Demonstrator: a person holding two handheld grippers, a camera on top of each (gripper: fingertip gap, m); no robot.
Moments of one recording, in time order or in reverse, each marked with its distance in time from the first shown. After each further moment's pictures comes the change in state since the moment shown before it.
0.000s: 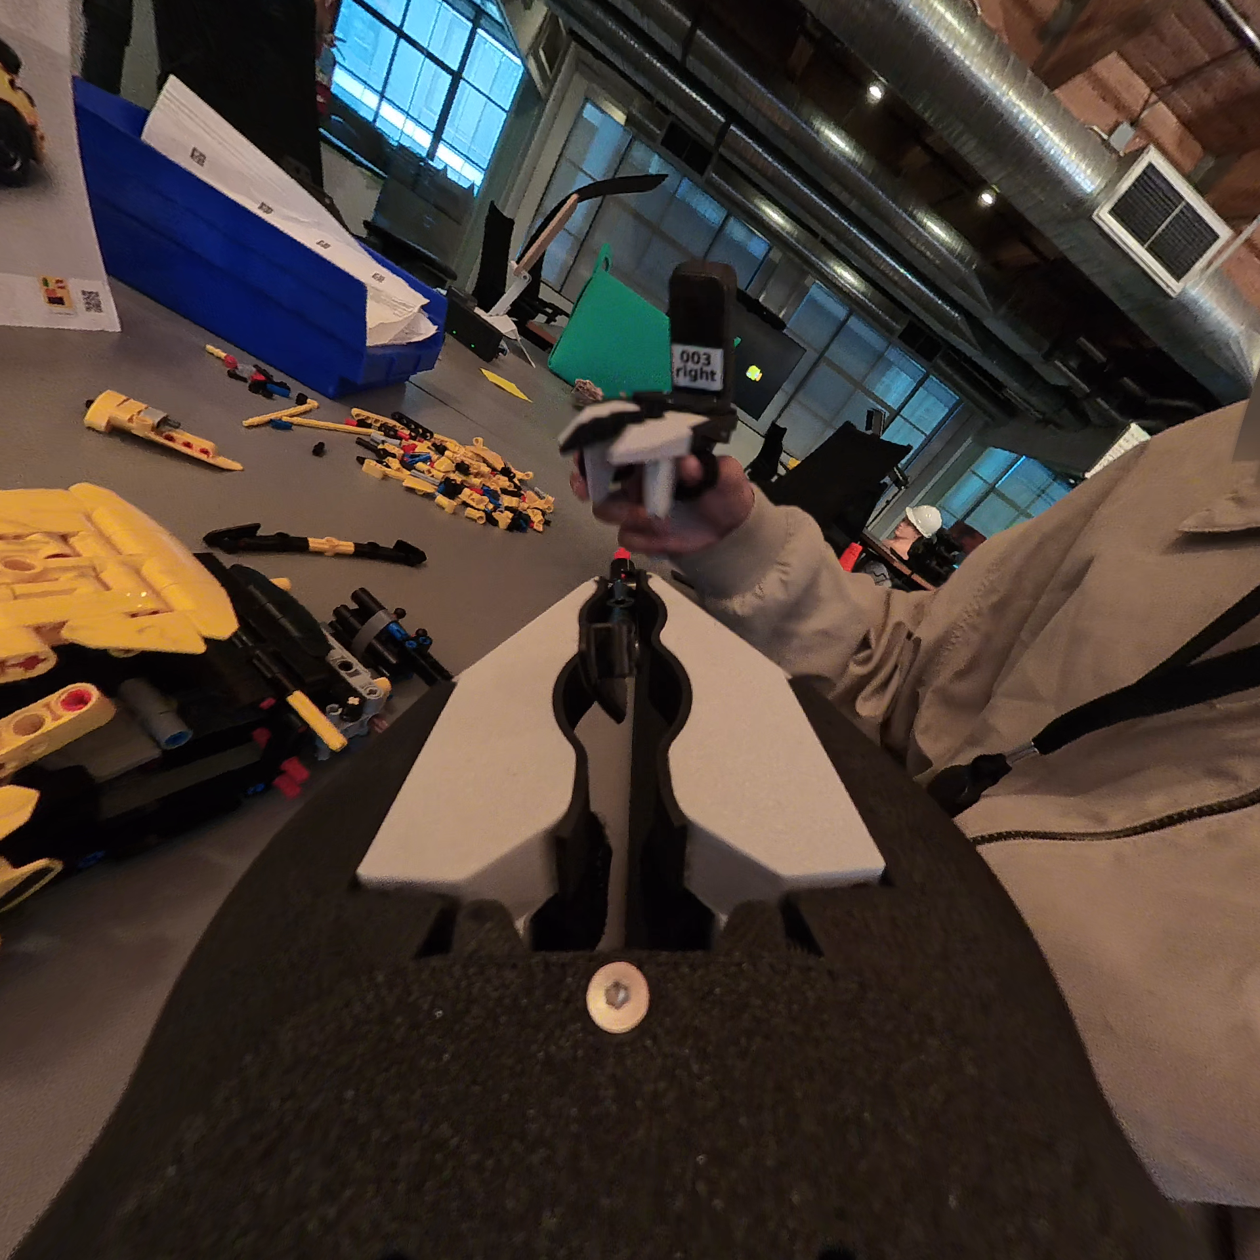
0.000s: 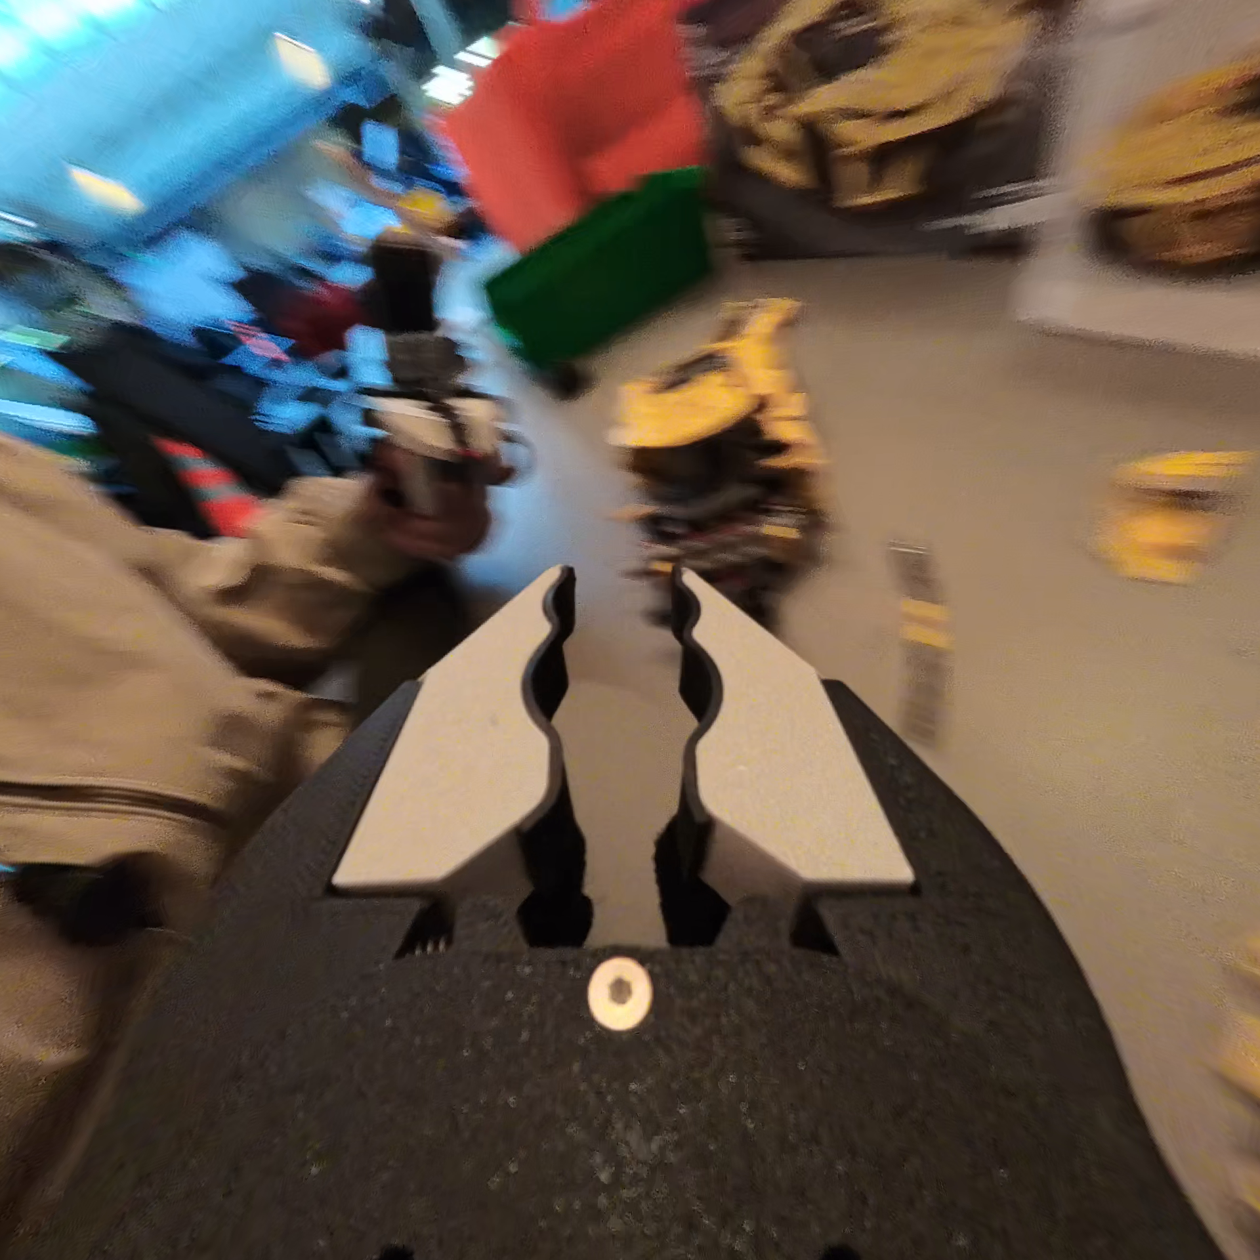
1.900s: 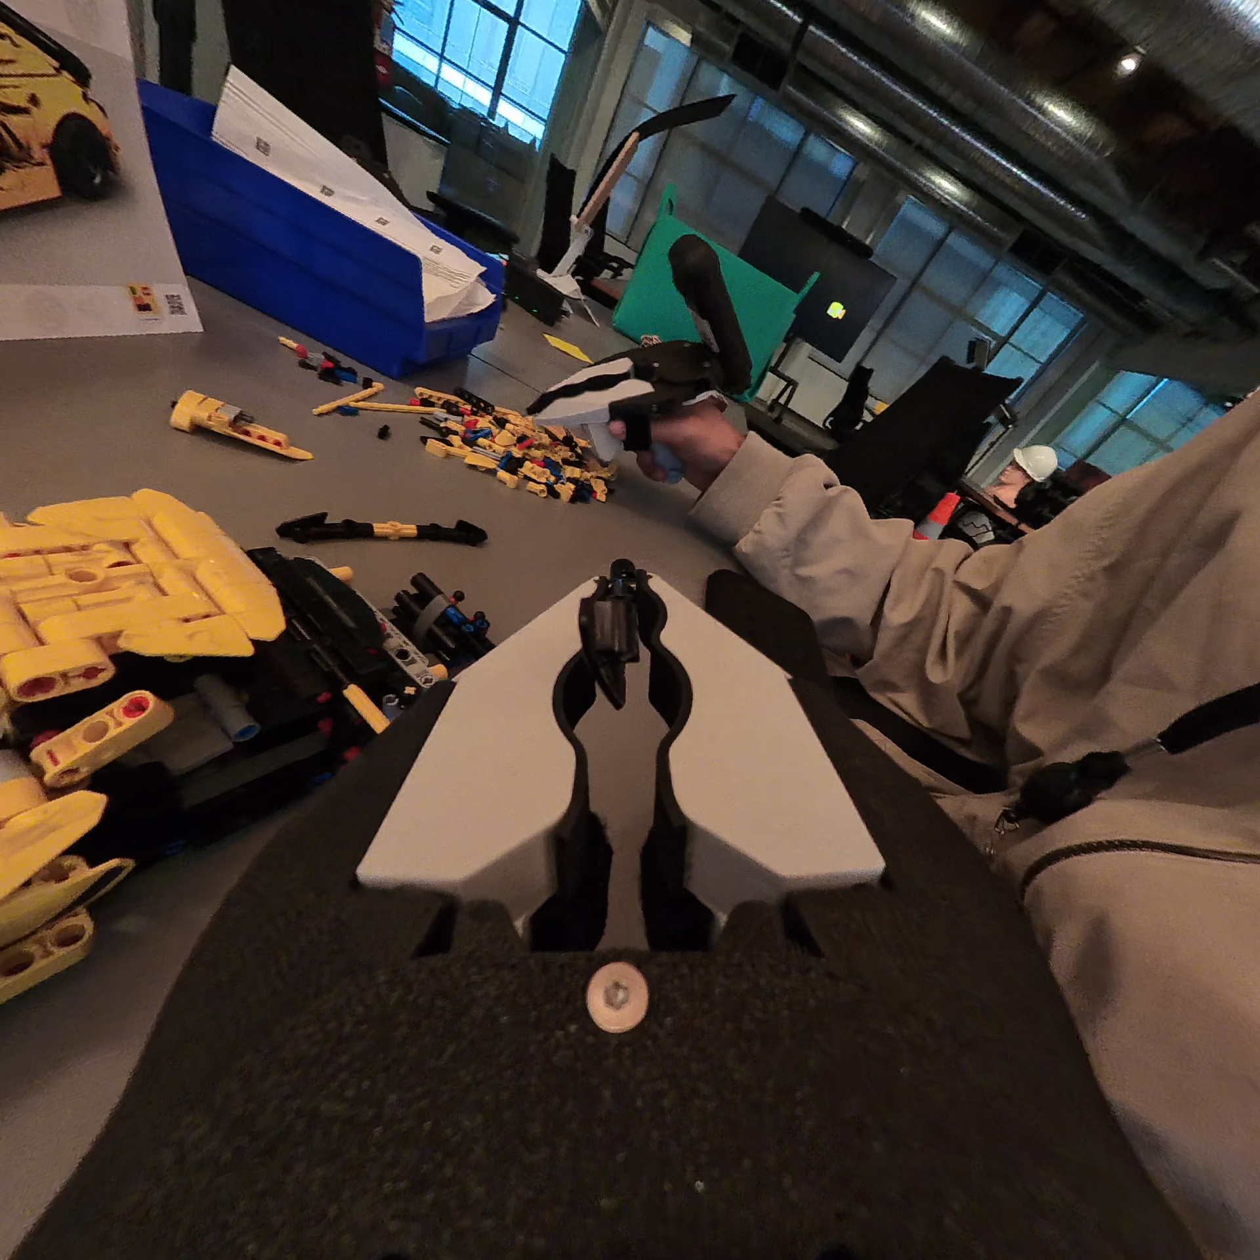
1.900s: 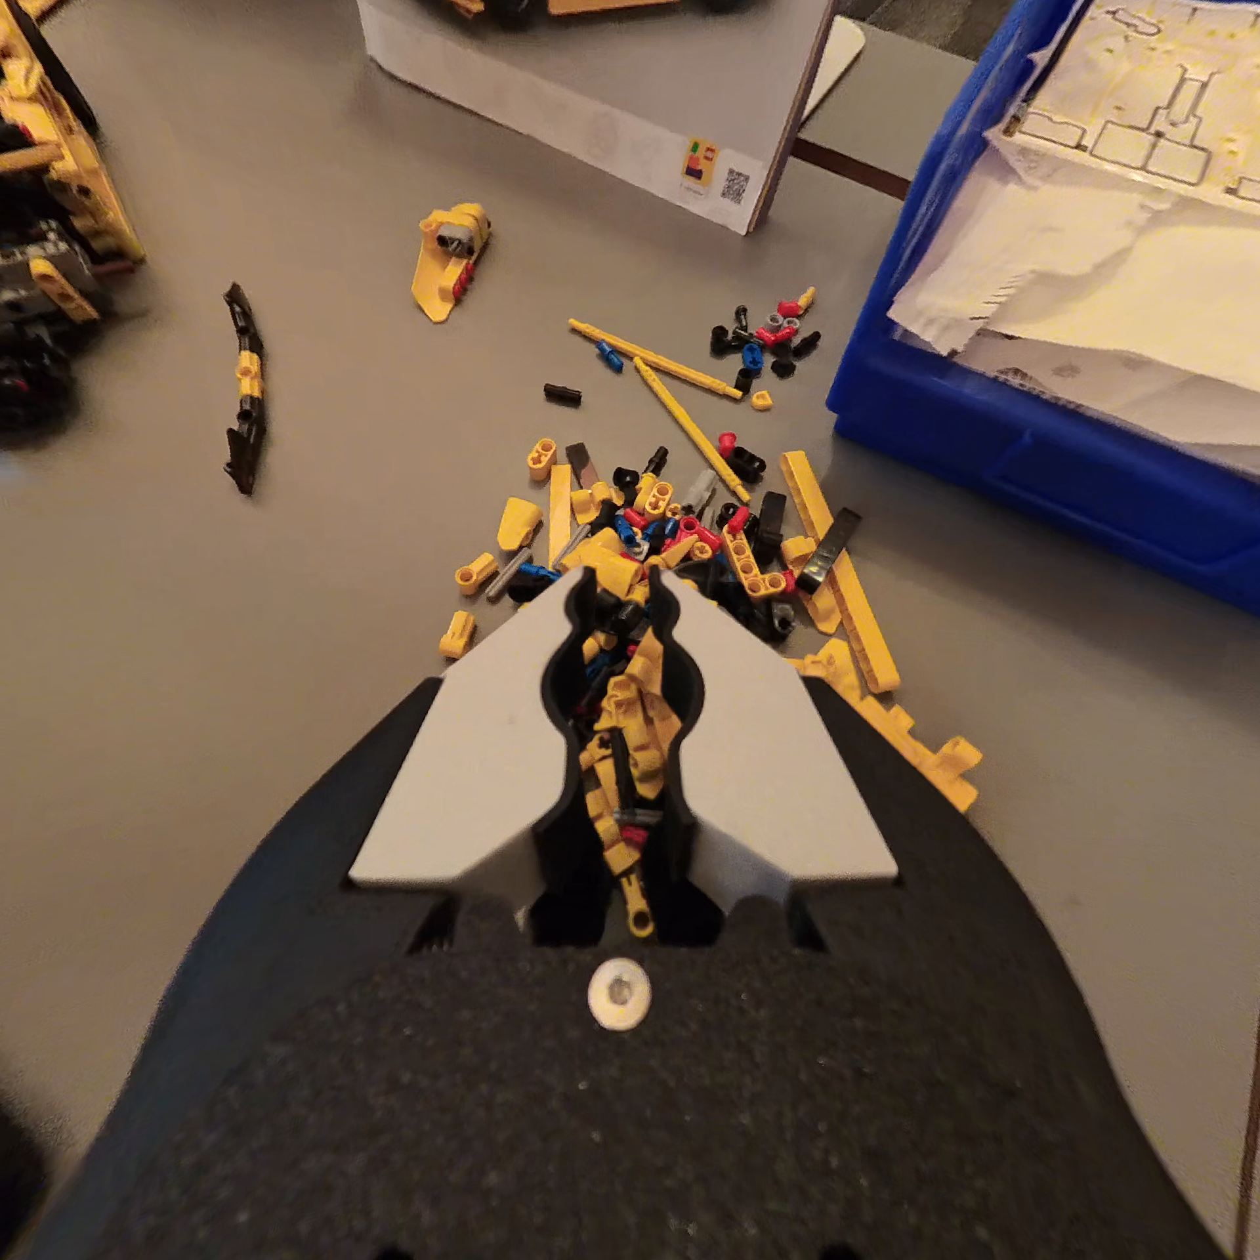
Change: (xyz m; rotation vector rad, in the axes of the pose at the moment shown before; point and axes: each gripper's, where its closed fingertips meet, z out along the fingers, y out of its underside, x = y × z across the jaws) left arm -0.015 0.010 0.010 -0.069 -0.108 0.091; right arm 0.185 0.037 -0.131 -0.233 0.727 -0.178
